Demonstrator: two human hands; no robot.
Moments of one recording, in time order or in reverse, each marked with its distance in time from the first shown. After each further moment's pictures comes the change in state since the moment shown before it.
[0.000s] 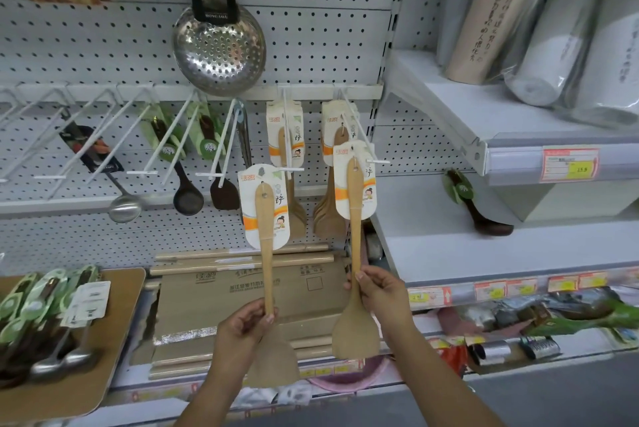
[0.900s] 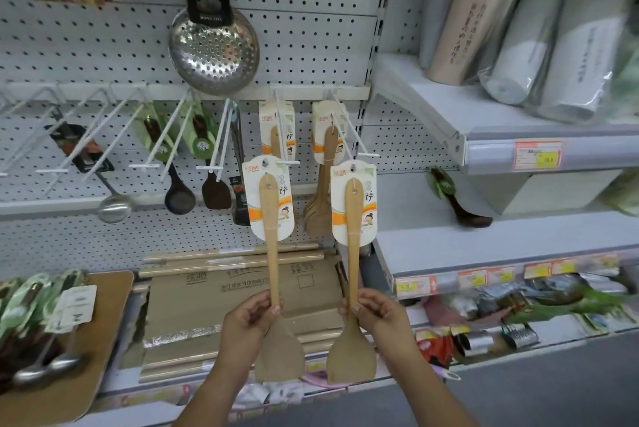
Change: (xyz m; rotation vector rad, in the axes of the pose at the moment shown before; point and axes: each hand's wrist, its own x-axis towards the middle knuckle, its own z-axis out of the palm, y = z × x) left_hand -0.008 0.007 0.011 -0.022 -0.057 -0.003; right_hand -0.060 0.016 -0.023 0.032 -0.122 0.001
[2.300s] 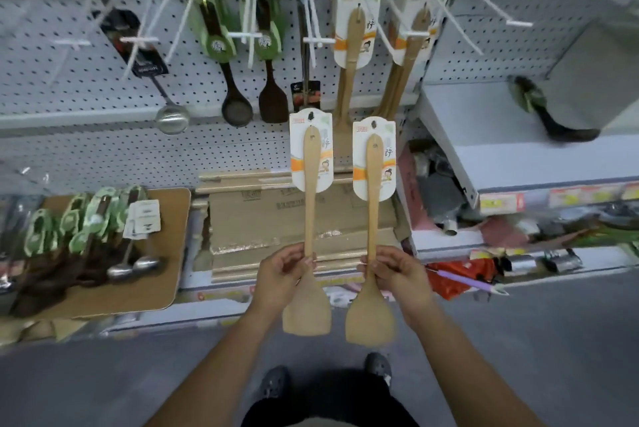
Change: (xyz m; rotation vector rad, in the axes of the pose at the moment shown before) left_hand -0.021 -0.044 -0.107 0.069 -0.073 -0.141; right_hand -0.039 0.087 0.102 -0.010 0.043 0.167
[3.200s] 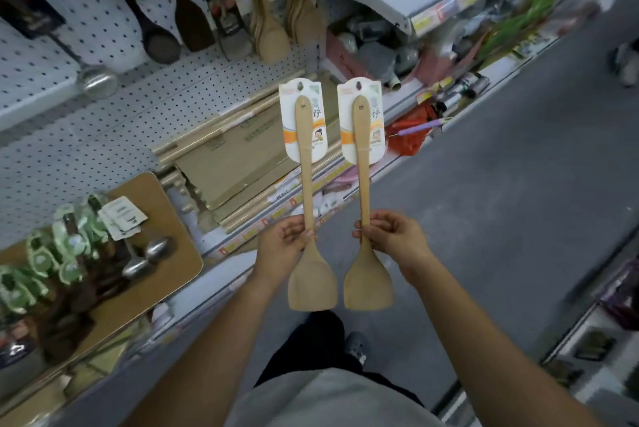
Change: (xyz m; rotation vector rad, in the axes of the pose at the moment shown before) left_hand -0.096 -0.048 -0.155 0.290 -0.498 -0.068; right_hand -0.216 0.117 0.133 0.235 0.379 0.122
